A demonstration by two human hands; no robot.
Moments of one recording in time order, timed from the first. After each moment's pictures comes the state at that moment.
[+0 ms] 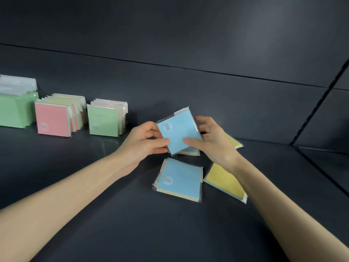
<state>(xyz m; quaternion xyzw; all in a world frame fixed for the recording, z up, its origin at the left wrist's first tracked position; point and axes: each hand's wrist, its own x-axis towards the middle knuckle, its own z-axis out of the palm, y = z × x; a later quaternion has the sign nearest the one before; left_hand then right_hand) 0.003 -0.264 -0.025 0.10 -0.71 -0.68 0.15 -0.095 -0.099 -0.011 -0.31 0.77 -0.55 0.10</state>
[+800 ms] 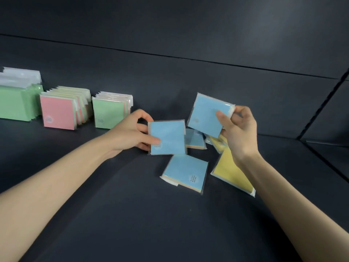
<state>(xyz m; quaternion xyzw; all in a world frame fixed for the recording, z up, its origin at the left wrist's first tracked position) 0.015 -0.303 -0.015 0.13 -0.79 -0.60 0.08 -0.089 -0.089 -0.007 -0.19 0.65 -0.73 -0.02</state>
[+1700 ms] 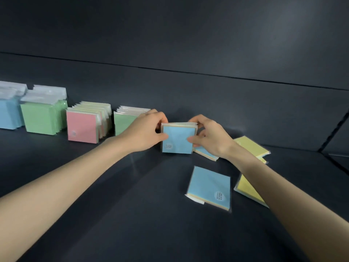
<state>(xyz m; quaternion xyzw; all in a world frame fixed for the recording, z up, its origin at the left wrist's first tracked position) -0.003 -0.338 0.002 0.07 -0.95 -0.22 0.20 -0.103 -0.165 -0.001 -0.40 0.81 -0.42 0.06</state>
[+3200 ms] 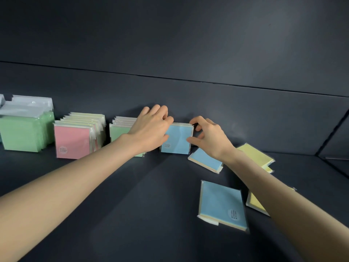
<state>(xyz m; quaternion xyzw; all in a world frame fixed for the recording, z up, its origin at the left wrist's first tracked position) -0.050 -0.367 0.005 -0.01 -0.97 0.11 0.23 -0.132 -0.194 -0.008 -0.36 0.89 -0.27 -0.08</state>
